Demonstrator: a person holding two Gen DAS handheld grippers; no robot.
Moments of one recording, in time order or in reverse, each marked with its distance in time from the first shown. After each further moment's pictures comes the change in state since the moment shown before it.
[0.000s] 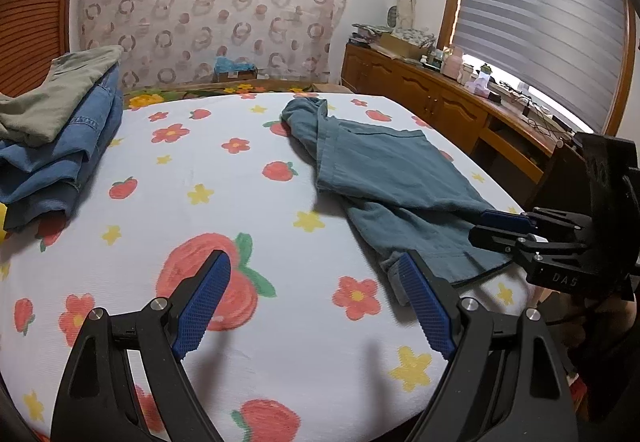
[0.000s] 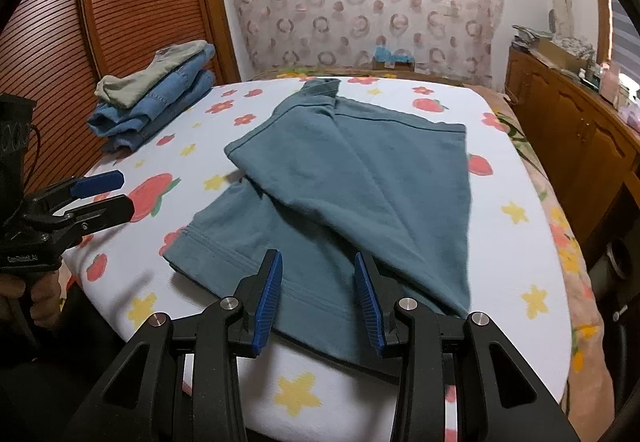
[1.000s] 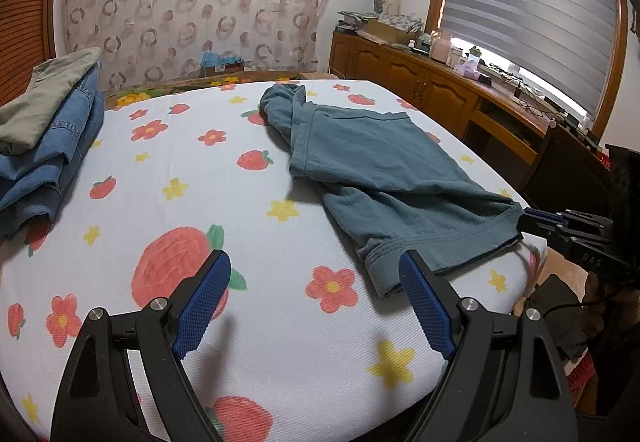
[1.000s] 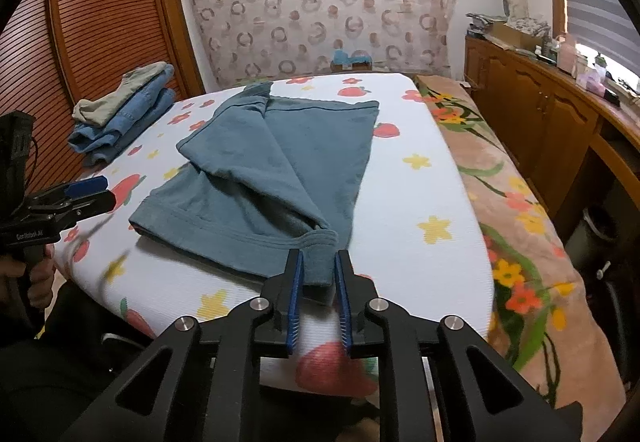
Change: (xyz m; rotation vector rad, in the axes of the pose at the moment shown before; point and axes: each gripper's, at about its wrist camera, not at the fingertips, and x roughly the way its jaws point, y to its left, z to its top) left arm 0.007 -0.019 -0.005 0.053 0.043 -0.021; right arm -0.045 -0.030 -0.036 0.110 -0.035 -0.098
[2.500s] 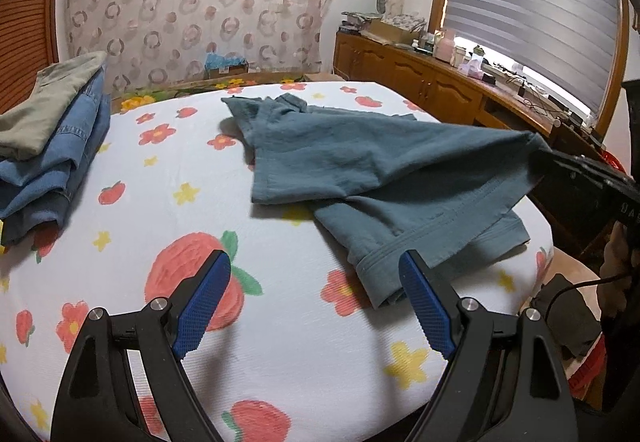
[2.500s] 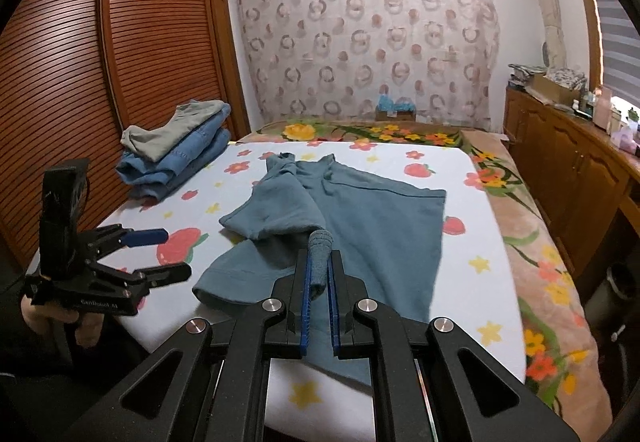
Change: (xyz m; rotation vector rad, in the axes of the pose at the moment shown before) left arm -0.001 0.005 0.004 0.005 0.000 0.017; right arm -0.009 0.021 0.018 -0.106 -0.138 0.095
